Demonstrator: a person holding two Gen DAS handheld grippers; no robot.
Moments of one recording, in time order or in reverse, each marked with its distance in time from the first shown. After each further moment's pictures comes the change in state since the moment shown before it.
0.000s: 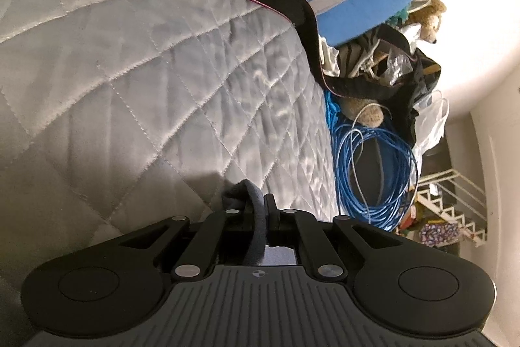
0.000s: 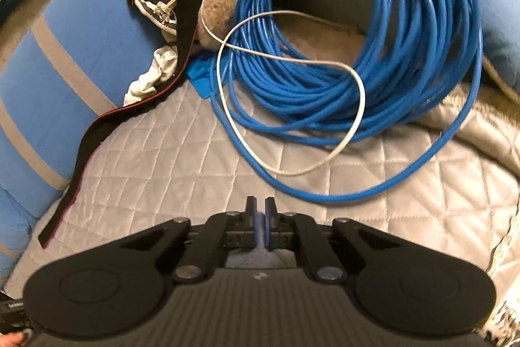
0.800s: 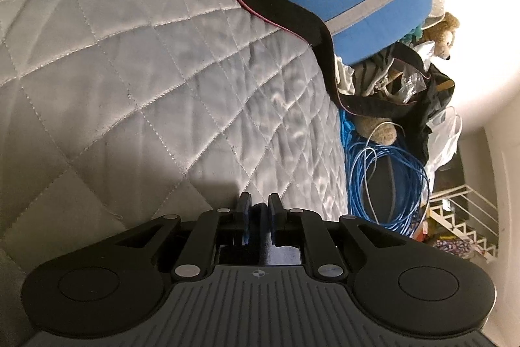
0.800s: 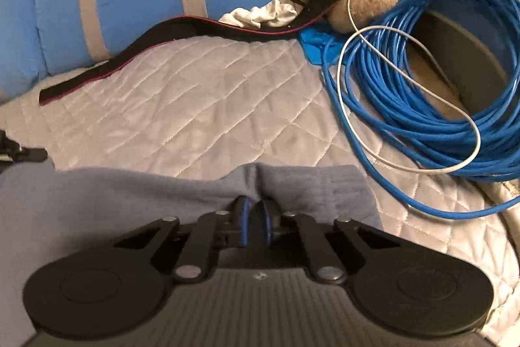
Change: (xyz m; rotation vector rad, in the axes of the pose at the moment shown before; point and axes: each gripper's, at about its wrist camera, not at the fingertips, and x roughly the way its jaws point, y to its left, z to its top) left arm -0.009 -0.003 0.006 -0.012 -0.052 0.067; right arm 0.008 0.080 -0.057 -0.539 0.034 0.013
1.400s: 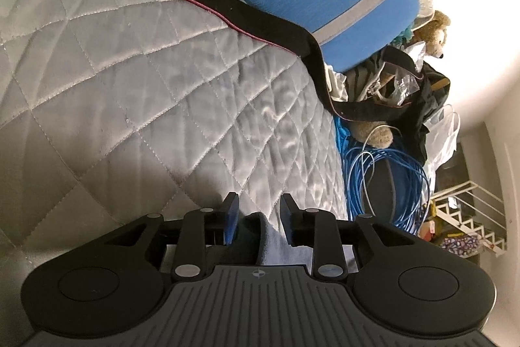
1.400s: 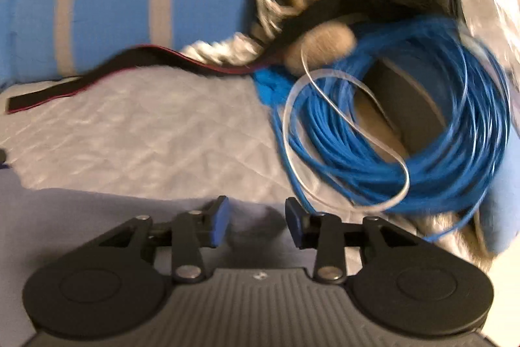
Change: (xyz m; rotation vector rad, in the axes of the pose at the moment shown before) left arm -0.019 -0.011 0.000 0.061 -0.043 0.010; right arm -0.022 -0.005 0.009 -0.016 -0.074 -0.175
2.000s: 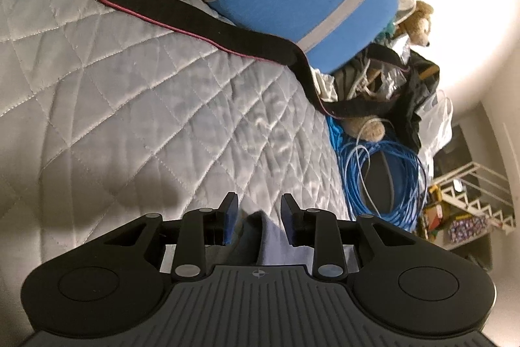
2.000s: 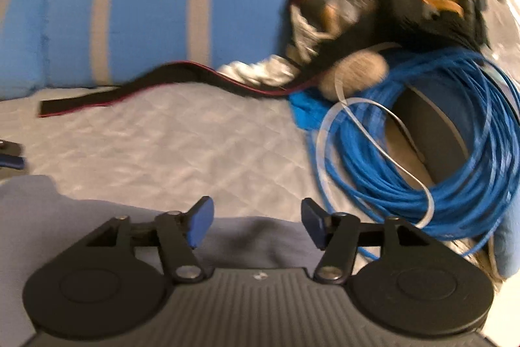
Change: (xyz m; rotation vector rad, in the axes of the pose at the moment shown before) left arm -0.034 -0.006 0.005 0.096 0.015 0.006; right arm -0.036 0.034 0.008 -0.114 -0.103 0.107
